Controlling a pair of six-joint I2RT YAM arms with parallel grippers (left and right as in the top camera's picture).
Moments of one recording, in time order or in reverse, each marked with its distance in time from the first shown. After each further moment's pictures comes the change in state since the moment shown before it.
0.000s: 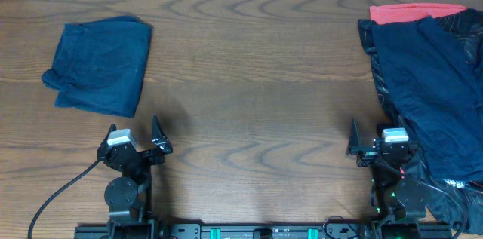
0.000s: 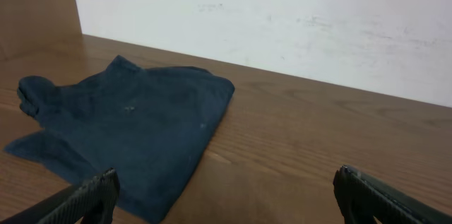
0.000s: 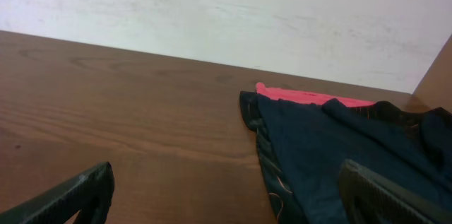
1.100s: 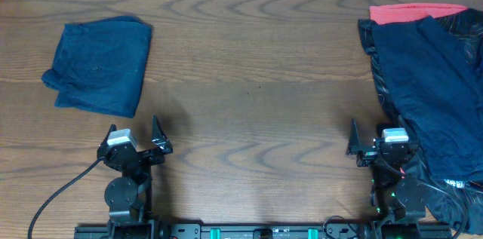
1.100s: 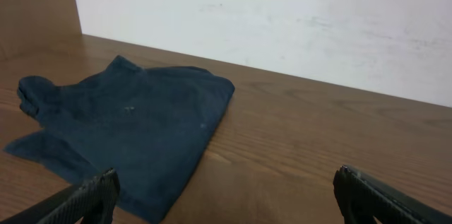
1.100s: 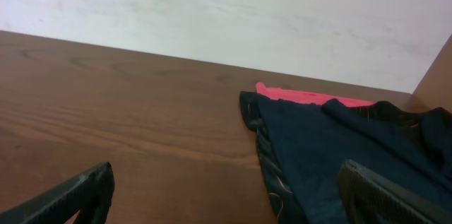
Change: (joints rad) left arm 0.000 0.000 0.000 0.000 0.000 0.000; right arm 0.000 0.000 0.000 0.000 0.000 0.003
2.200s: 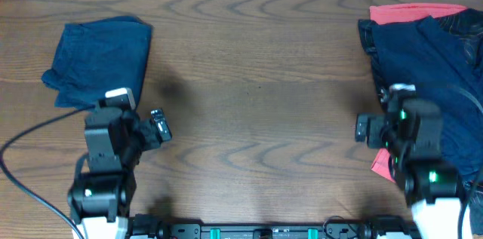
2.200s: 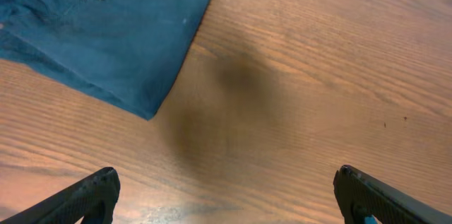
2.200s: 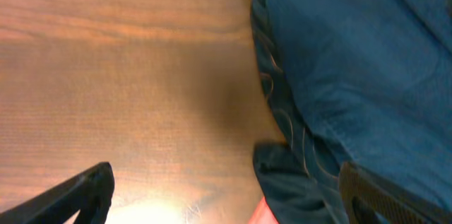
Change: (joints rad) left arm 0.000 0.762 0.724 -0.620 0.110 -0.057; right arm -0.009 0.882 0.745 -0.637 0.089 0.111
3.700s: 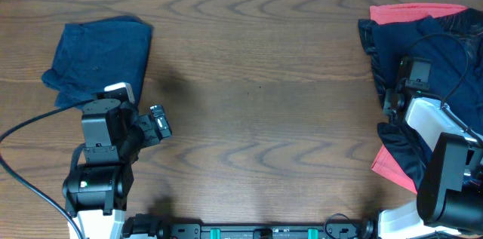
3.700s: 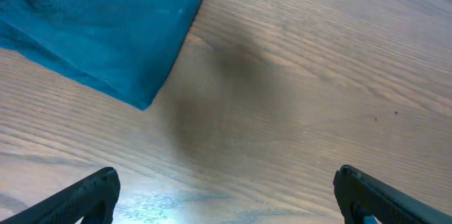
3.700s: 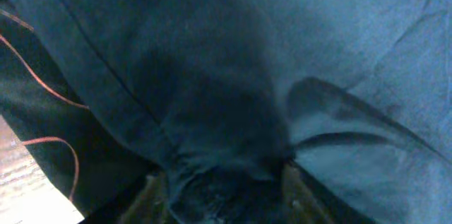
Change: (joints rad) left arm 0.000 0.039 0.052 -0.056 0.018 -0.026; right arm -0.227 0.808 0.099 0.430 0.291 -0.014
